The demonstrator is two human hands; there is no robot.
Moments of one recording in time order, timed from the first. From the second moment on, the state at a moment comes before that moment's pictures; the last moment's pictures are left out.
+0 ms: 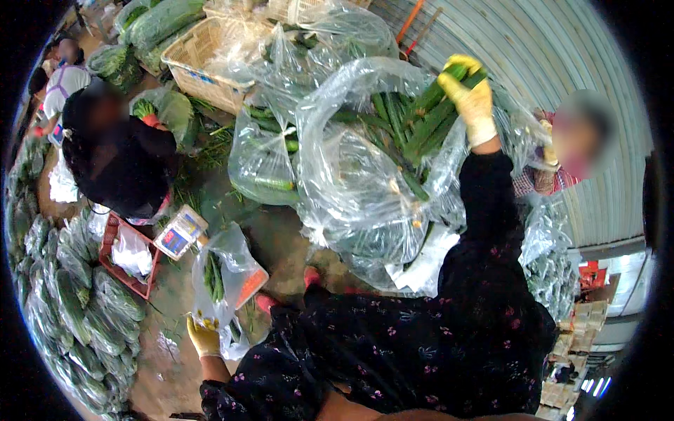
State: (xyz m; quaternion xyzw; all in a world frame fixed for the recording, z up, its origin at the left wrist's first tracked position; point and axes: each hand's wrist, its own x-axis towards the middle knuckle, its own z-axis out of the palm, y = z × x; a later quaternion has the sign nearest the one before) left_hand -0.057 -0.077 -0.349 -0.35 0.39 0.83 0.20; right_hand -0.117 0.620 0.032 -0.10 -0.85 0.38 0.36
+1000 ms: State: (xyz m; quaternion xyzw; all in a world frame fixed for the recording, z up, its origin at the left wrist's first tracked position) left_hand -0.053 -0.097 -0.347 -0.32 0.29 0.88 0.19; right_hand -0.237 0.451 -0.113 -0.28 -0.39 0.86 0.19
